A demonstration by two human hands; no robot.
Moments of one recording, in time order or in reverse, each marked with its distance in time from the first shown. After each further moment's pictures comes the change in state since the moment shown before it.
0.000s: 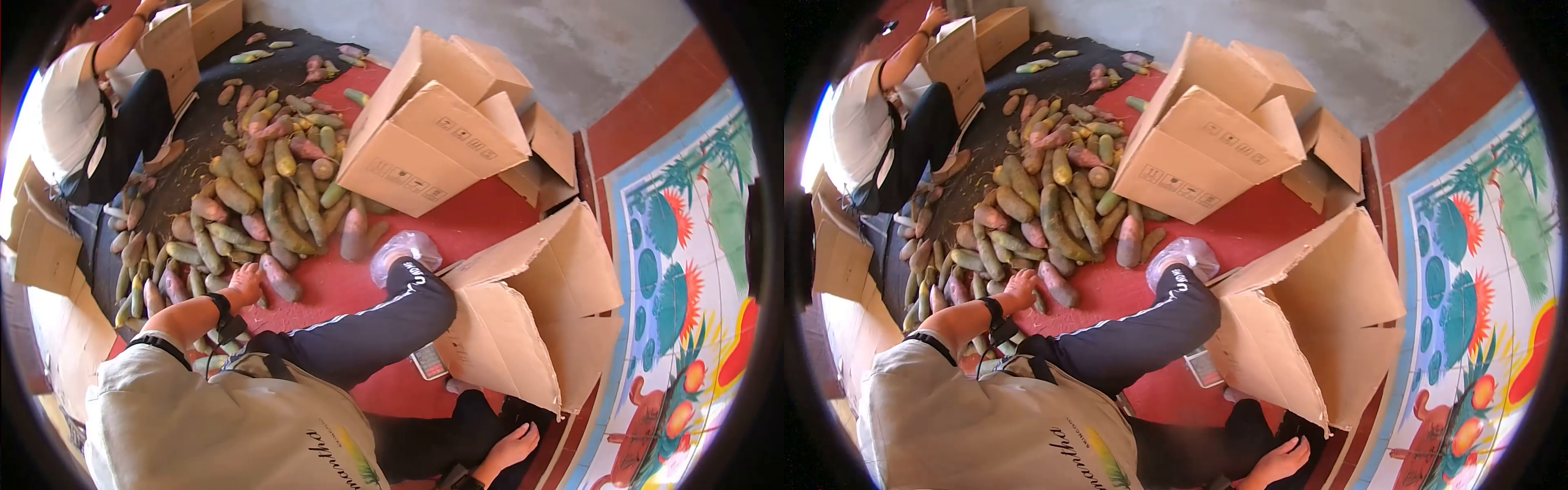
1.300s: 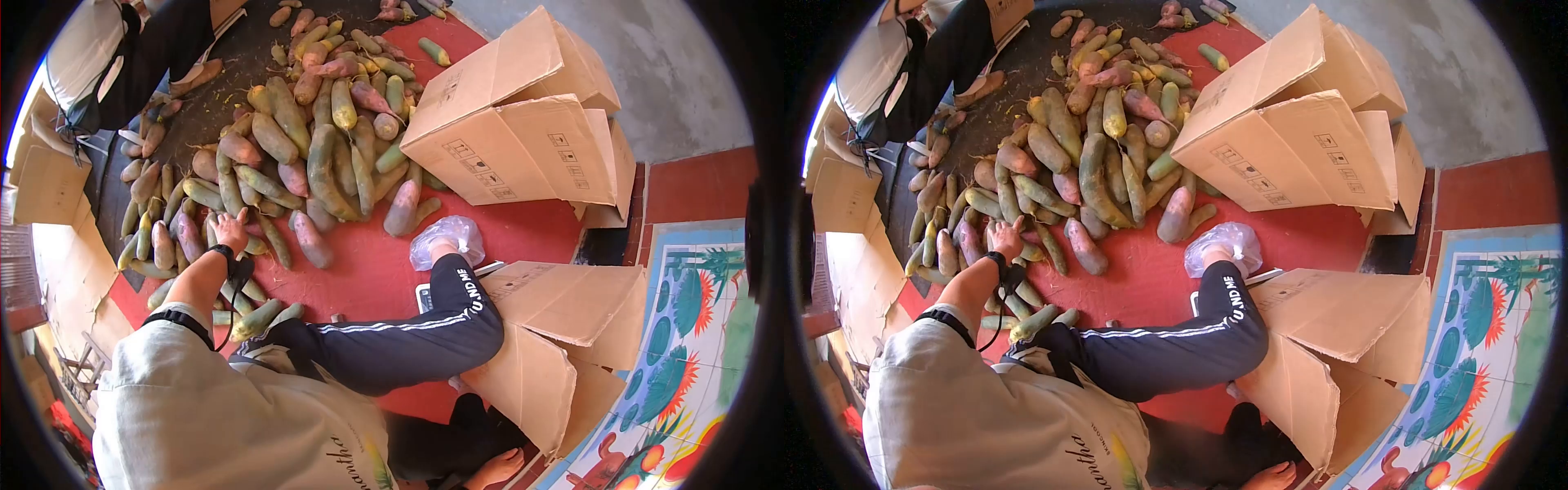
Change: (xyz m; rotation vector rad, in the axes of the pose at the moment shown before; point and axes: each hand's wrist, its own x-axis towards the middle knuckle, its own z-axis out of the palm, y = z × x) left_hand 0.004 -0.101 0.031 0.076 -0.109 -0.698; right_hand 0.012 -0.036 -0.015 -0.300 -0.050 -0.211
